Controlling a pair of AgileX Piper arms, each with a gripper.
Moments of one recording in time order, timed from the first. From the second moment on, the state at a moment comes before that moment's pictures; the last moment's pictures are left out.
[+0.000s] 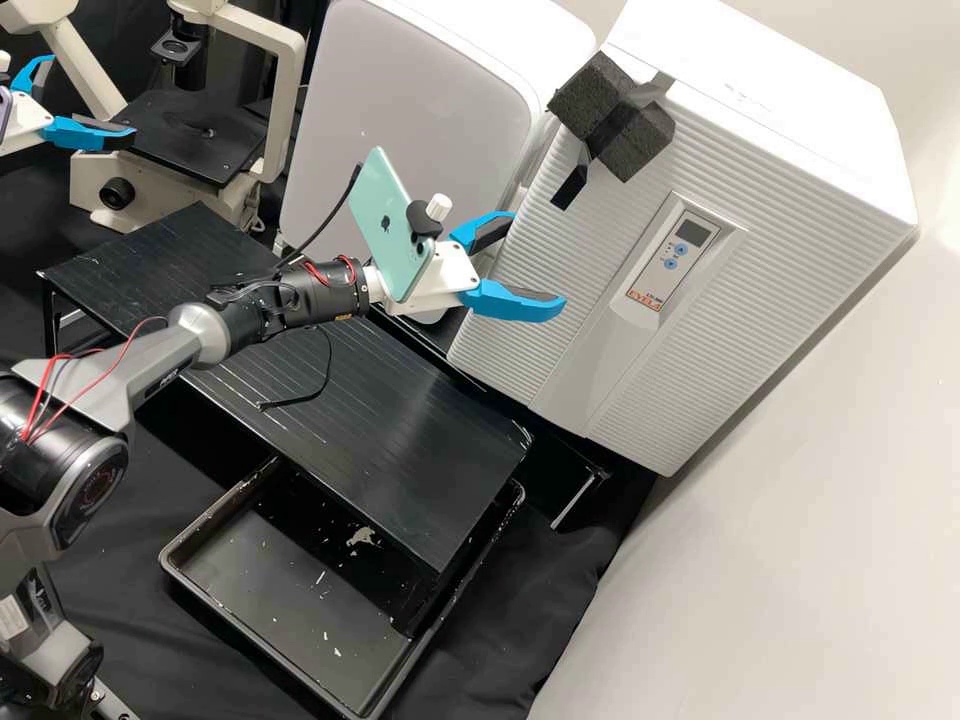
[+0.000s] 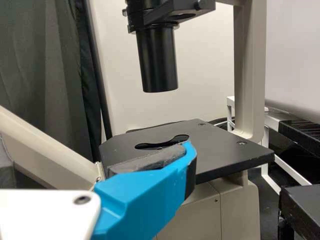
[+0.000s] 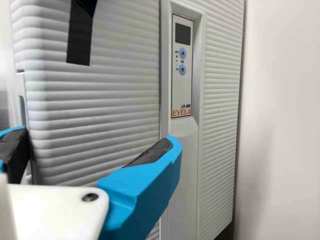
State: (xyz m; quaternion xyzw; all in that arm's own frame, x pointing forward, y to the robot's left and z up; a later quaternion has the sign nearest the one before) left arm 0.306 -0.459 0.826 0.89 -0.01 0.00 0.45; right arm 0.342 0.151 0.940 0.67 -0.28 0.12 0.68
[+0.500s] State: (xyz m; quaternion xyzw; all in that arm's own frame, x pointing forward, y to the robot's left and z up) left arm 0.306 -0.459 0.826 0.89 -0.01 0.00 0.45; right arm 0.344 0.151 0.939 0.67 -0.27 0.11 0.68
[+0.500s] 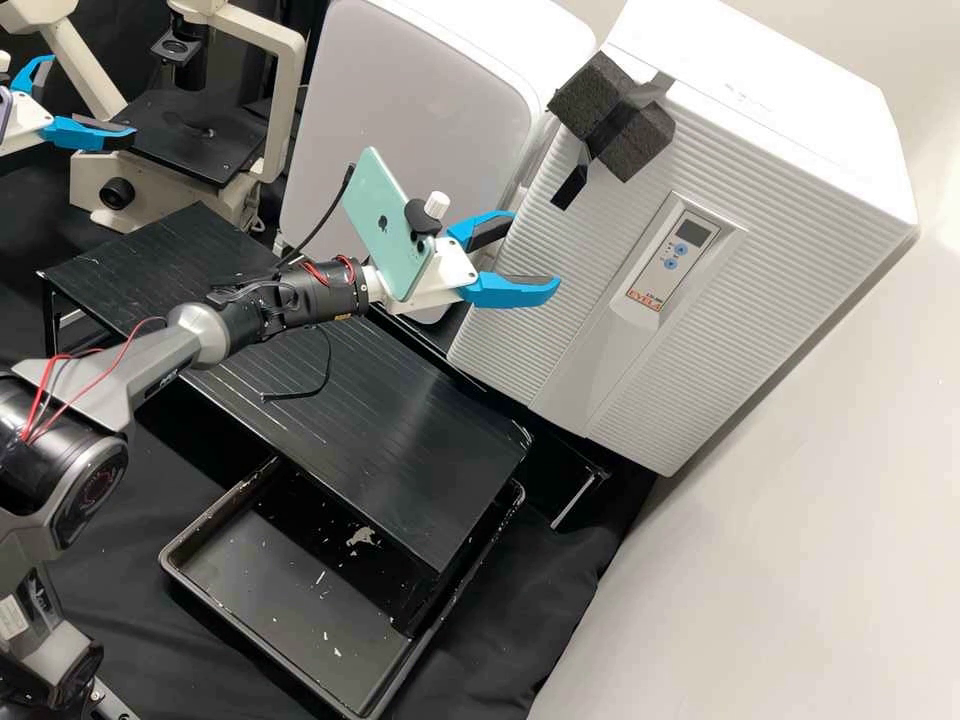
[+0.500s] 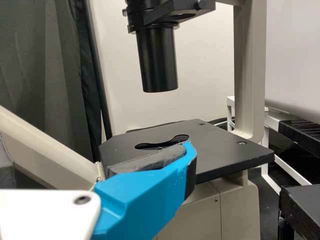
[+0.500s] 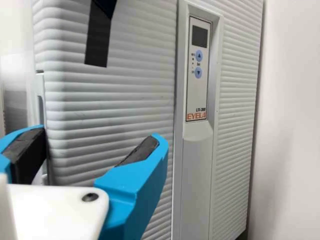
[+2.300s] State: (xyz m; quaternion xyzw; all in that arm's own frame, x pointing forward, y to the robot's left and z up) left arm 0.306 -0.459 0.826 0.89 -0.01 0.00 0.45; right arm 0.285 0.139 0.952 0.67 -0.25 0.11 0.69
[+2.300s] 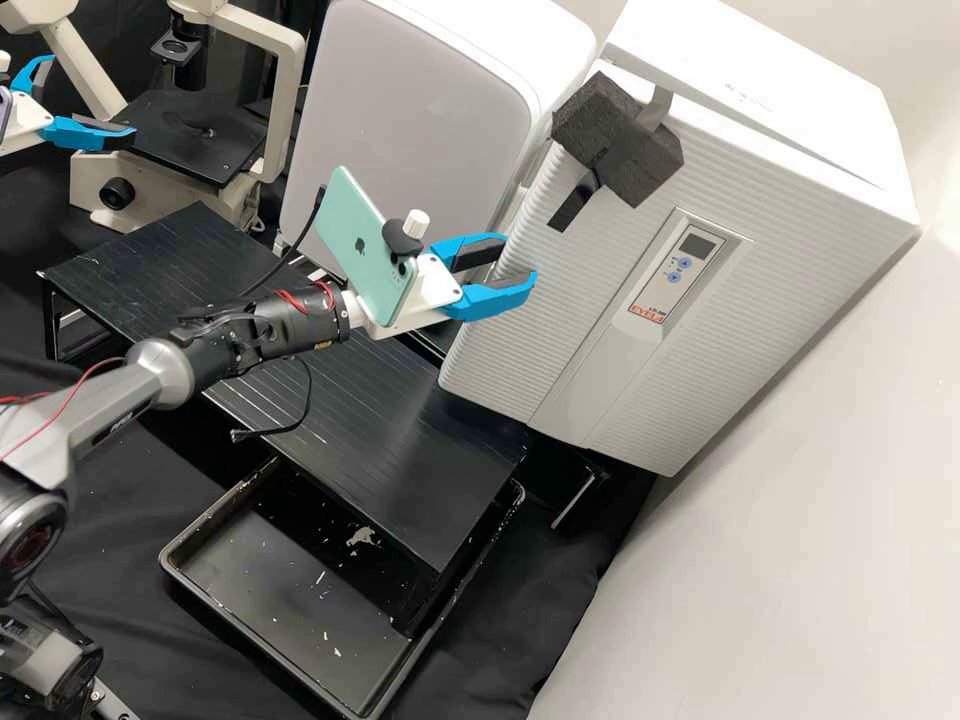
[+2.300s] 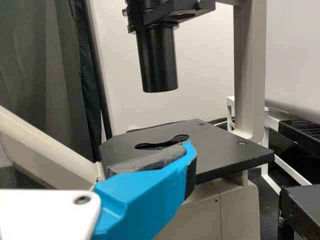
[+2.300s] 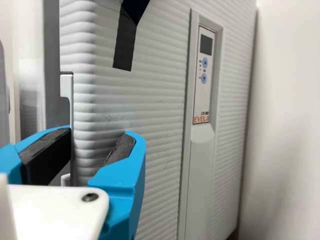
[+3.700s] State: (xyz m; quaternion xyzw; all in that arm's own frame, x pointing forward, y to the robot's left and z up) left arm 0.306 -0.459 0.826 0.89 -0.01 0.00 0.45; right arm 0.227 0.141 0.928 0.67 -0.05 0.29 0.68
